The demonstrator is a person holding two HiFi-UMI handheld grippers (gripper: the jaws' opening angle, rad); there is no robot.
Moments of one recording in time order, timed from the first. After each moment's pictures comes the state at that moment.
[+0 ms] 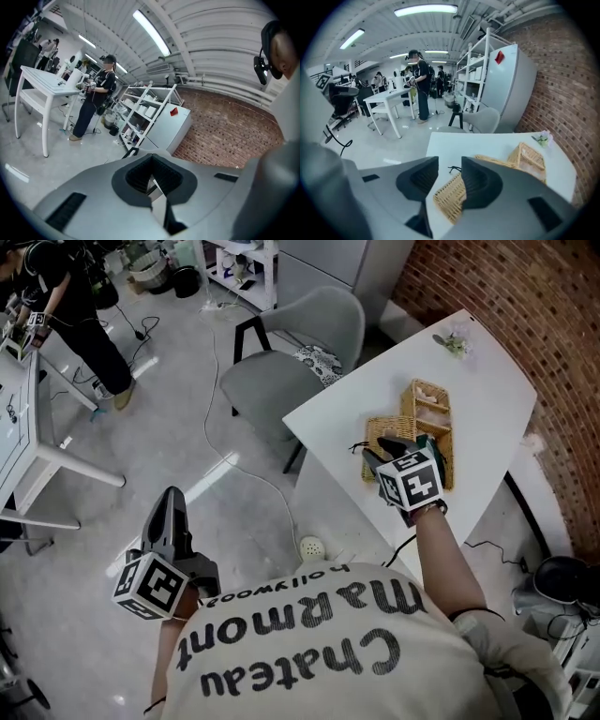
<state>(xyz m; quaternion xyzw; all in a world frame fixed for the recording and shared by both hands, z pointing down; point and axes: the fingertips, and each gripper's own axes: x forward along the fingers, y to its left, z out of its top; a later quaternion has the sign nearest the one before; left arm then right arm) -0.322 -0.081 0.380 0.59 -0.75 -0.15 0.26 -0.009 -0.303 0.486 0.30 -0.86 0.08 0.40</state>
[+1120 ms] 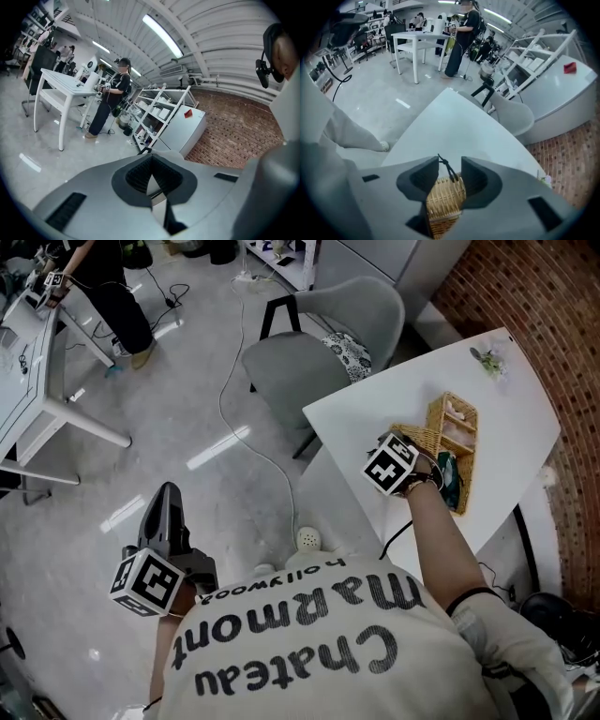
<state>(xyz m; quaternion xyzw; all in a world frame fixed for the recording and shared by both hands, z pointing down) -0.337 -0.060 0.409 0.51 -0.80 -0.16 0.28 -0.032 -0.337 0.593 0.12 -0.75 -0.10 0.65</state>
